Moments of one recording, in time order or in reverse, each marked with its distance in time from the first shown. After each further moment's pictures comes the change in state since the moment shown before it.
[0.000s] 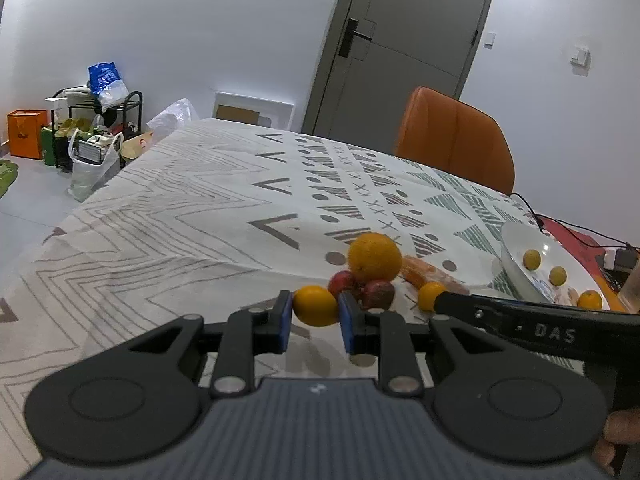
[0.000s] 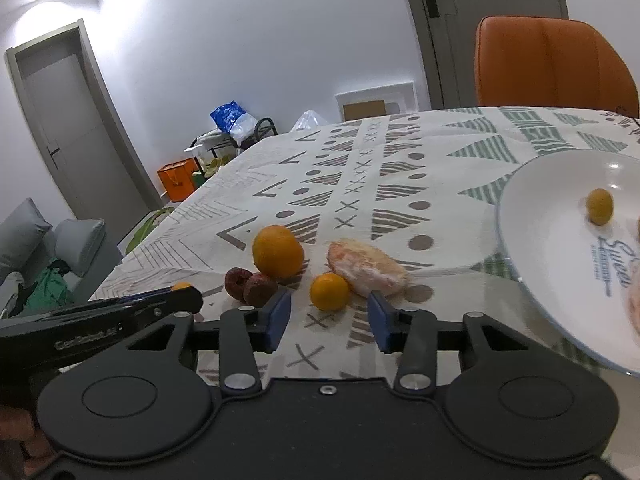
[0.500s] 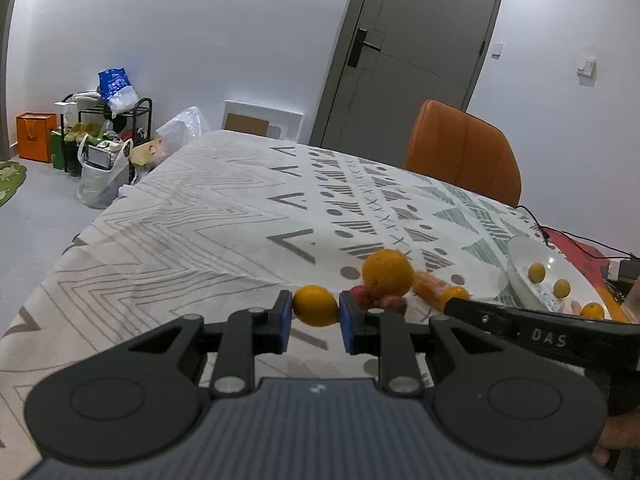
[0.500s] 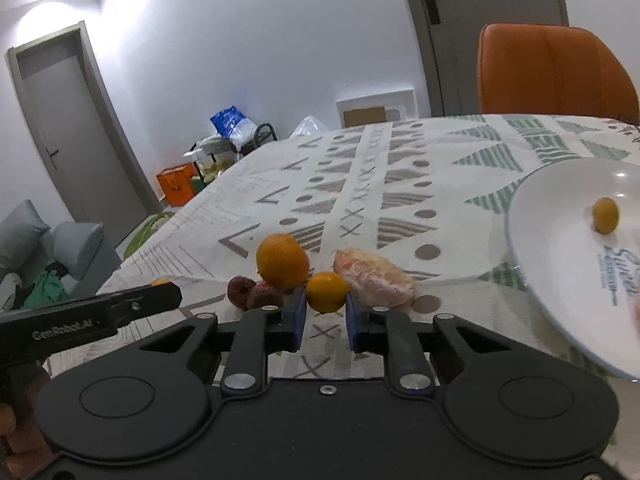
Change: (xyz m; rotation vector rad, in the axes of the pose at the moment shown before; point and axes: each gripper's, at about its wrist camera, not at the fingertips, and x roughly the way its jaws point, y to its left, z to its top) left arm -0.009 0.004 0.006 -0.008 -0.024 0.015; right arm -0.001 0.002 0.001 -0.003 -0.033 -0.007
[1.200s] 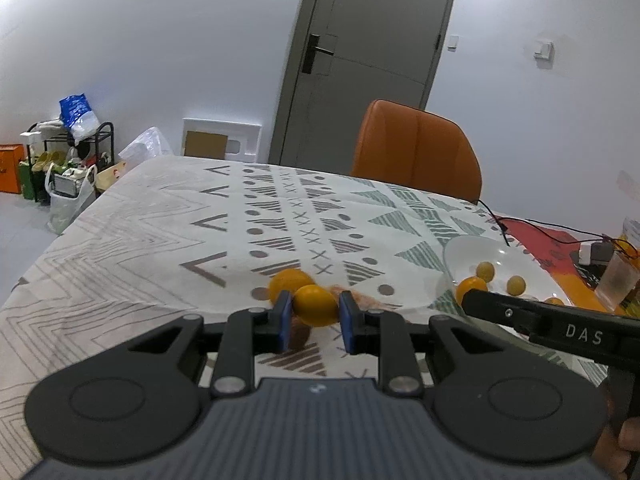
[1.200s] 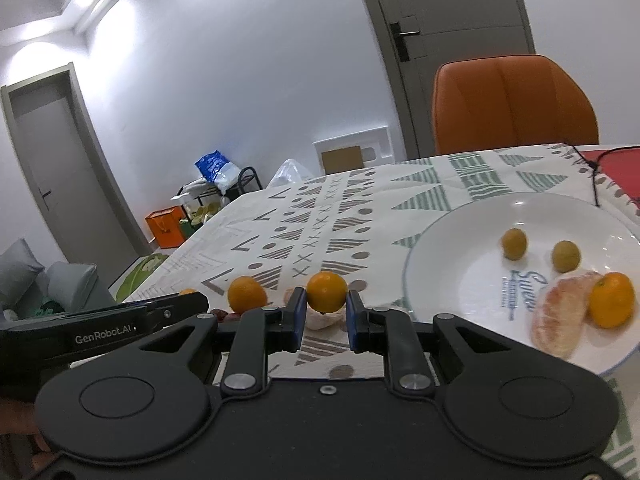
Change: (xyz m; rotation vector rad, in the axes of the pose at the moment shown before) left arm -0.001 -0.061 0.007 0.096 -0.023 -0.073; right arm -0.063 -0.038 0.005 0.052 -0.117 -0.038
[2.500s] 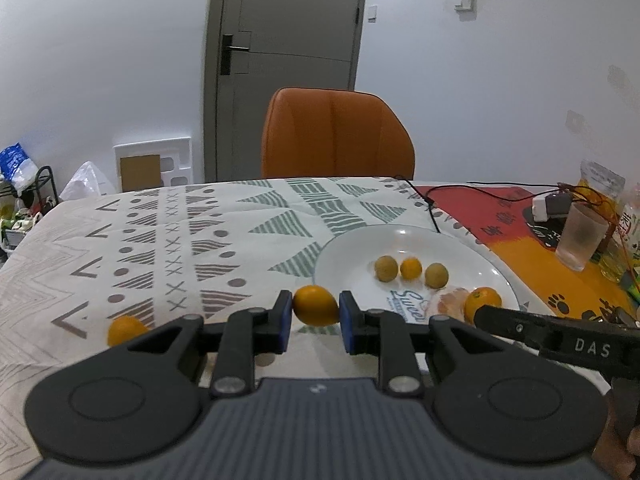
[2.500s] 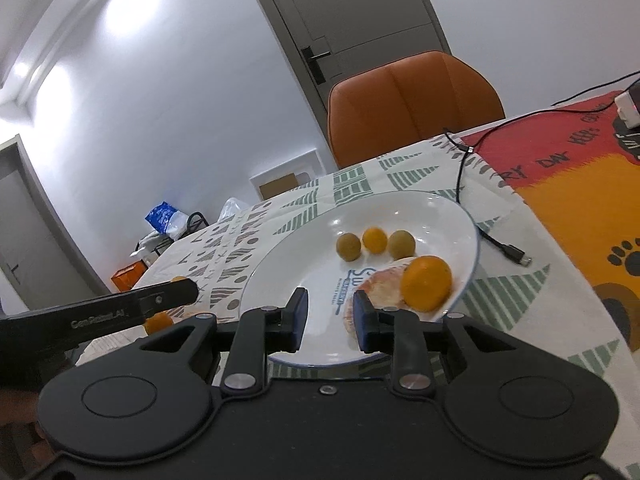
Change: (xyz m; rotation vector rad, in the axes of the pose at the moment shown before) left arm 0.041 -0.117 0.010 0.198 0.028 -0.103; right arm -0.060 -0.108 -0.013 0.195 -0.082 -0.109
